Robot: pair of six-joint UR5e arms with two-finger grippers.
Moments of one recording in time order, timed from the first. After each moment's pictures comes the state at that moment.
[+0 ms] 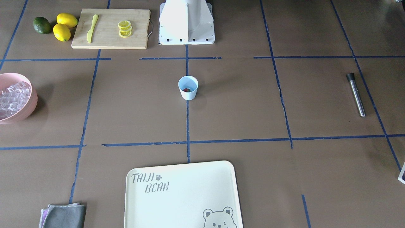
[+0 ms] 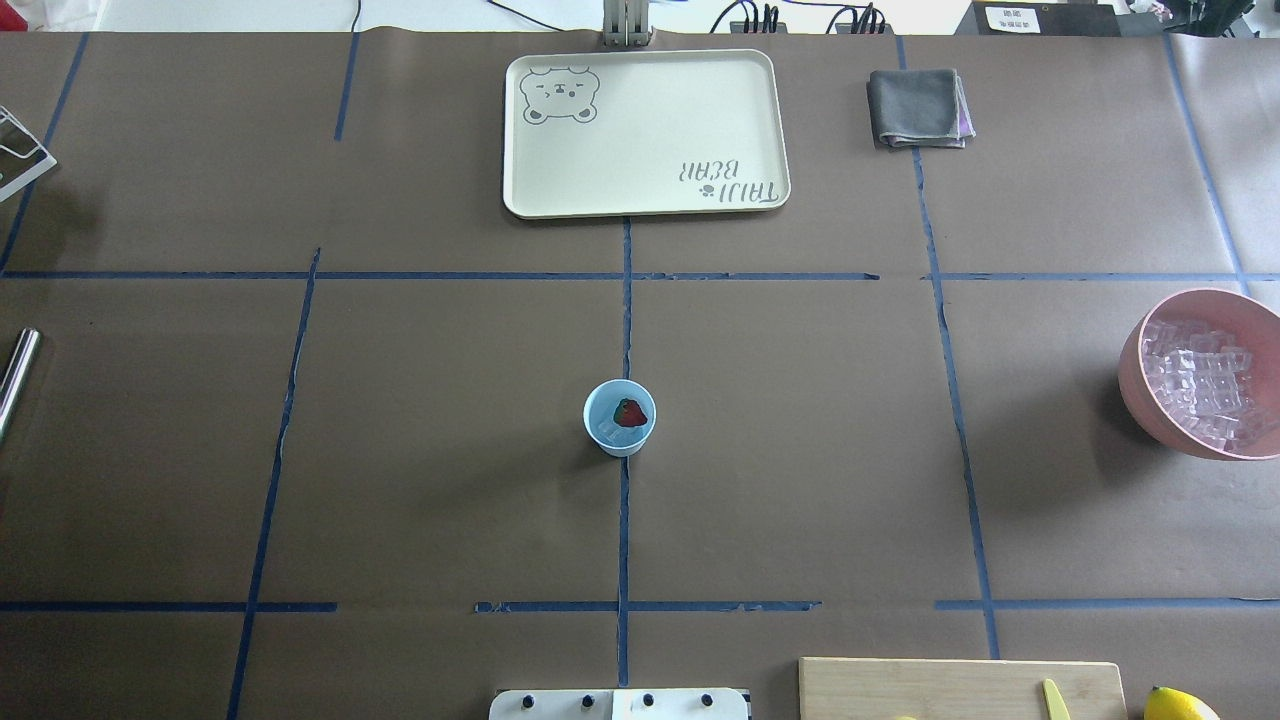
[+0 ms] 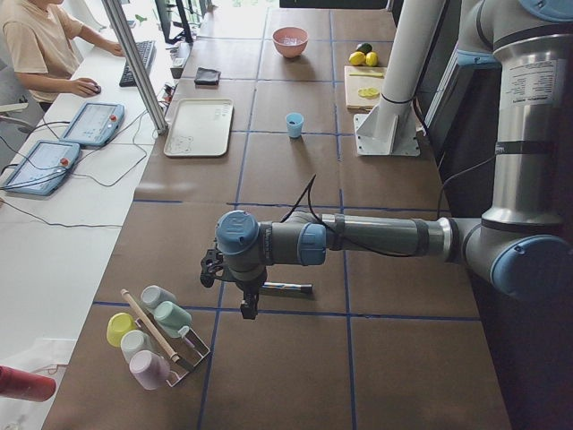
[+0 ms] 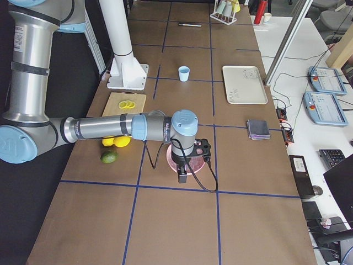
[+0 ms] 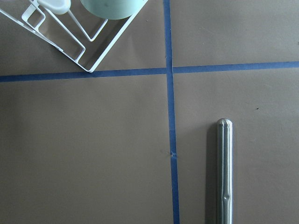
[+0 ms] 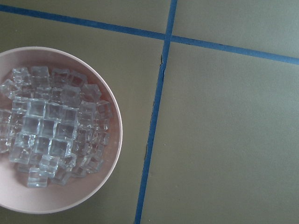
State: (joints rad) left arm -1.55 -1.53 -1.65 -1.53 -2.37 0.04; right arm 1.54 -1.75 1.89 -1.73 2.27 -0.14
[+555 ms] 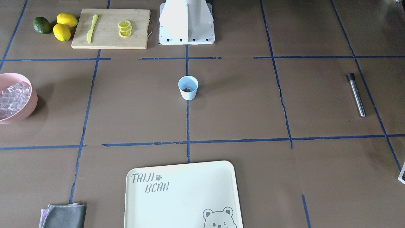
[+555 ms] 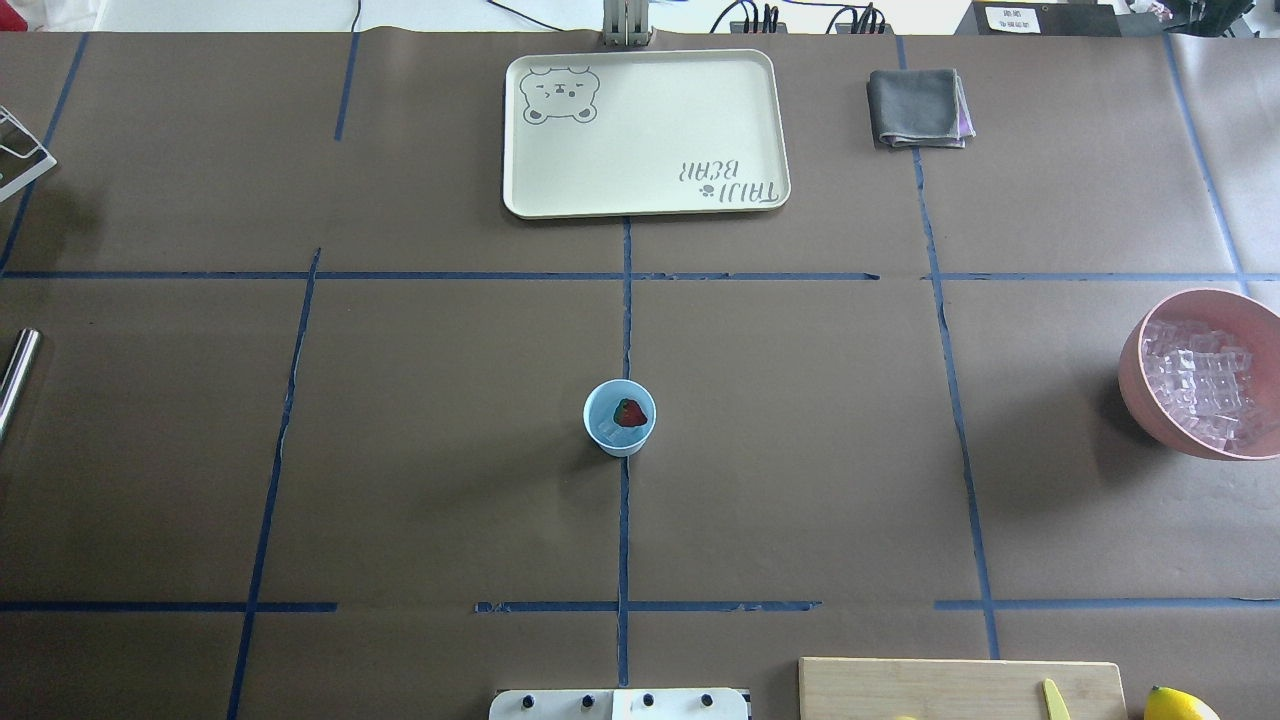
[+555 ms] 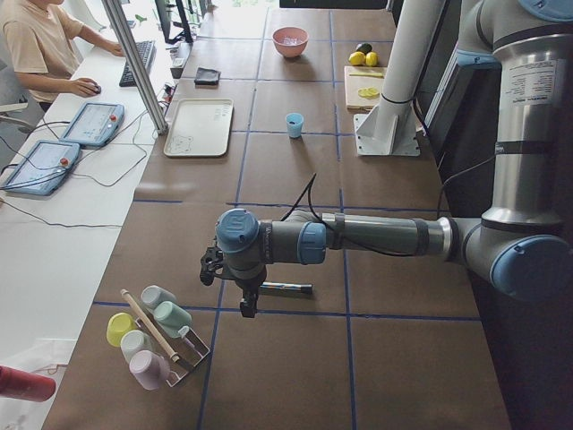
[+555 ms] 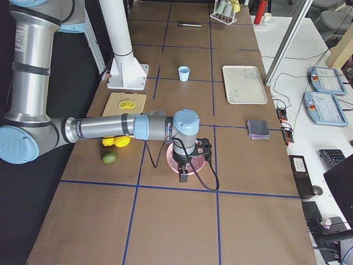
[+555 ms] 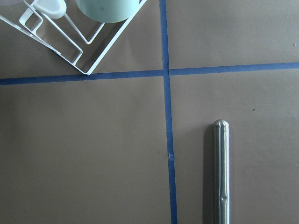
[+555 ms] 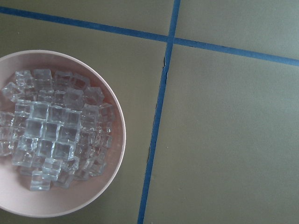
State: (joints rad) left arm -1.55 -1.53 -1.66 -1.53 -2.38 0.04; right arm 1.53 -1.75 1.89 -1.72 2.27 -0.13
